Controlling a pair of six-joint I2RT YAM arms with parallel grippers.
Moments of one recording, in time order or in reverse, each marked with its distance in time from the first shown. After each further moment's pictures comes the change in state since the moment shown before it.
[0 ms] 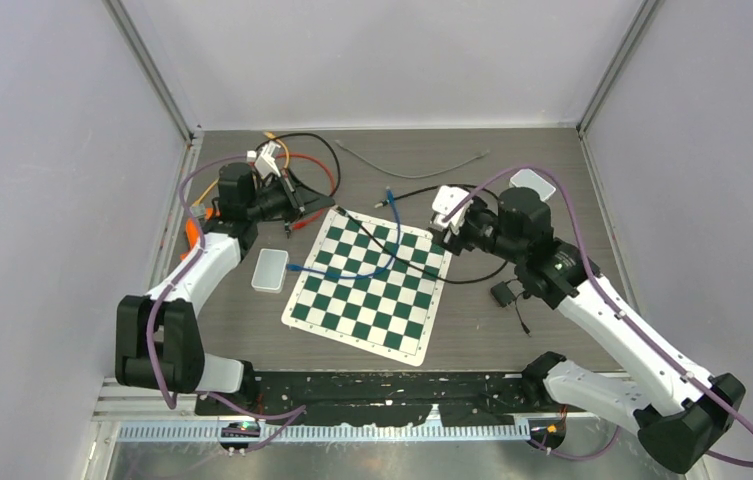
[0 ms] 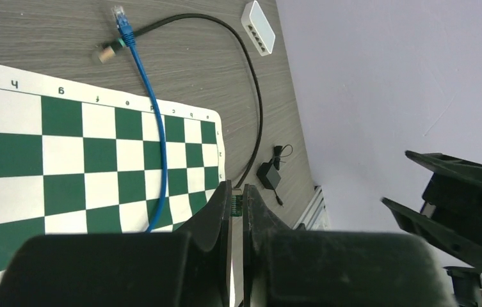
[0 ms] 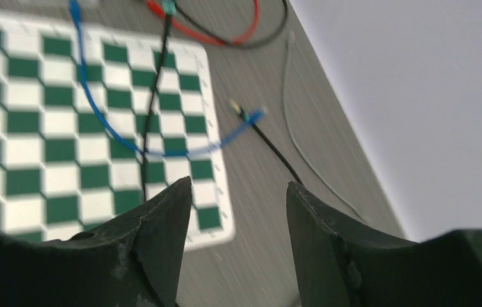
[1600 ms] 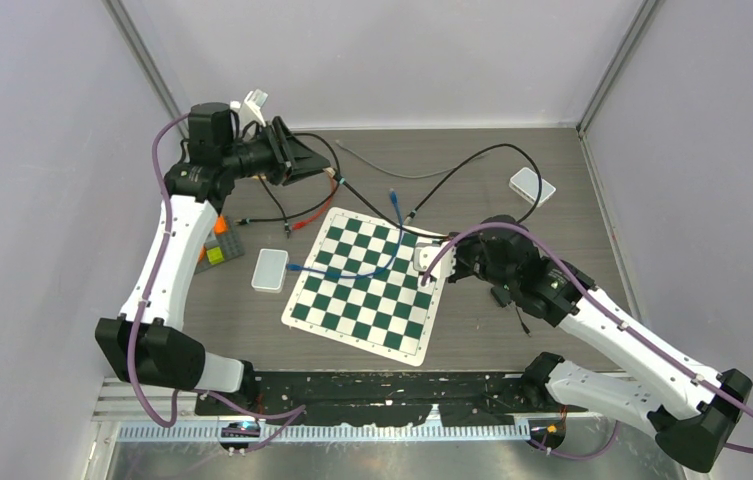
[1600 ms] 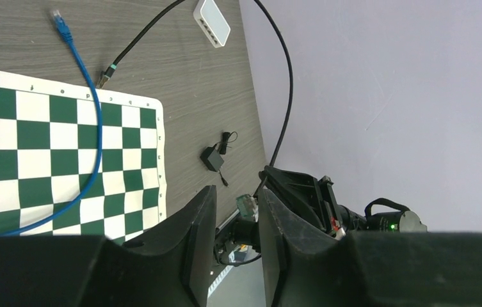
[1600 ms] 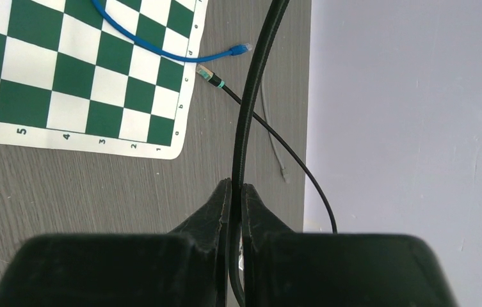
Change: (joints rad) left arm -0.003 0.013 0.597 -0.681 0.034 0.014; right arm 0.174 -0.049 -0.066 -0.138 0.245 -0.372
